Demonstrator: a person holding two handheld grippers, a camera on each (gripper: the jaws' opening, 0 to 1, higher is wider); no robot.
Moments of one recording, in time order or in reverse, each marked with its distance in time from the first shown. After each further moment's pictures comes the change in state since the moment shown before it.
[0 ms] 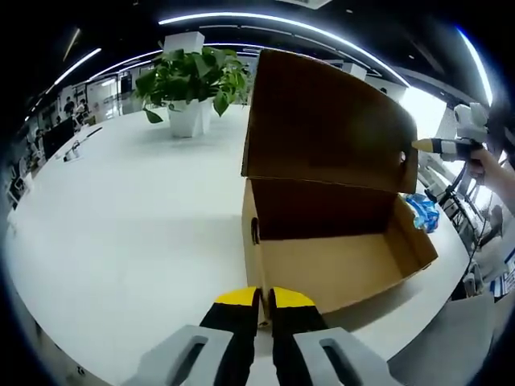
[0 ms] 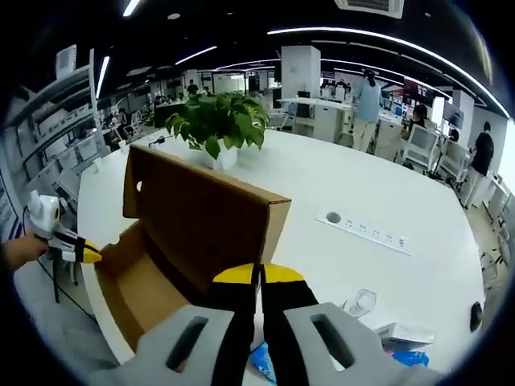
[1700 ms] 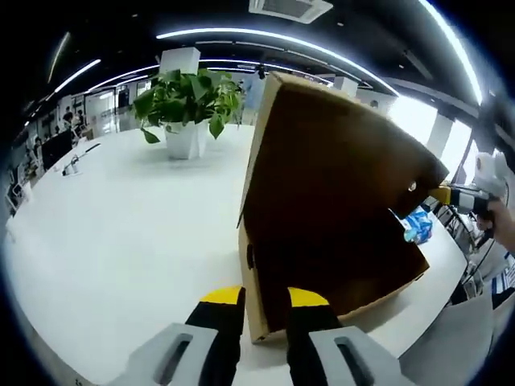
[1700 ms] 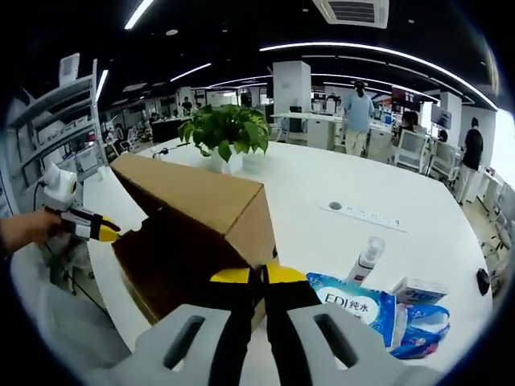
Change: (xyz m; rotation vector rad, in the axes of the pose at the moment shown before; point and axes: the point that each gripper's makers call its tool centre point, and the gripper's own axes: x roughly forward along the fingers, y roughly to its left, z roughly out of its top) left arm -0.017 -0.003 0.031 0.038 -0.131 -0.021; right arm -0.051 0.047 -0.052 0.023 -0.098 -0.029
